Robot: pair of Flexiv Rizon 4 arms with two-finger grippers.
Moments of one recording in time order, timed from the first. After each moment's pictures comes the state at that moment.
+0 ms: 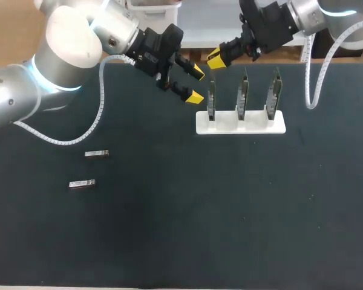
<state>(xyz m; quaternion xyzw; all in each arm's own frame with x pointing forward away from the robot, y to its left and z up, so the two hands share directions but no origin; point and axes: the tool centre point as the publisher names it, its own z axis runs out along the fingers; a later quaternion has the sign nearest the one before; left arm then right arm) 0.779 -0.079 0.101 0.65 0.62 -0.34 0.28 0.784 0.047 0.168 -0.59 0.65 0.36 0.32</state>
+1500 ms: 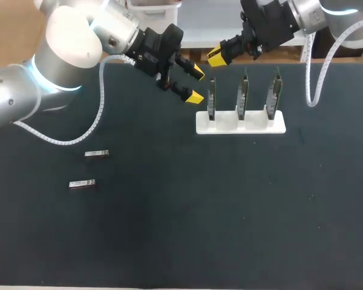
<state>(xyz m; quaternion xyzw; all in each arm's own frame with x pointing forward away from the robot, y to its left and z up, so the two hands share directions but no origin) 0.779 -0.079 0.101 0.65 0.62 -0.34 0.28 0.787 0.046 0.170 -0.59 0.64 0.36 0.33</state>
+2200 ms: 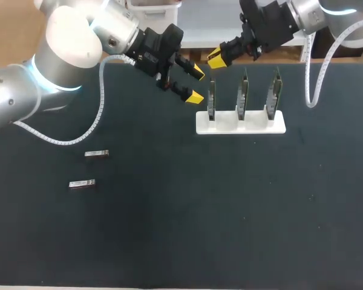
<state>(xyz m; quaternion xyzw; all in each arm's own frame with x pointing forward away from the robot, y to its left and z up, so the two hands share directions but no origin) 0.779 -0.079 0.101 0.65 0.62 -0.34 0.28 0.785 0.046 0.168 -0.59 0.65 0.36 0.32</state>
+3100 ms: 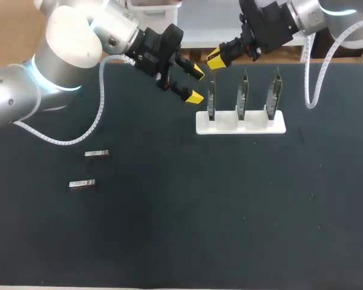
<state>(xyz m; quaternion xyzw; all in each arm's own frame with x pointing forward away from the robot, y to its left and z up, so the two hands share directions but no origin) 0.779 -0.079 0.101 0.65 0.62 -0.34 0.28 0.783 0.048 0.167 -0.59 0.65 0.36 0.32</state>
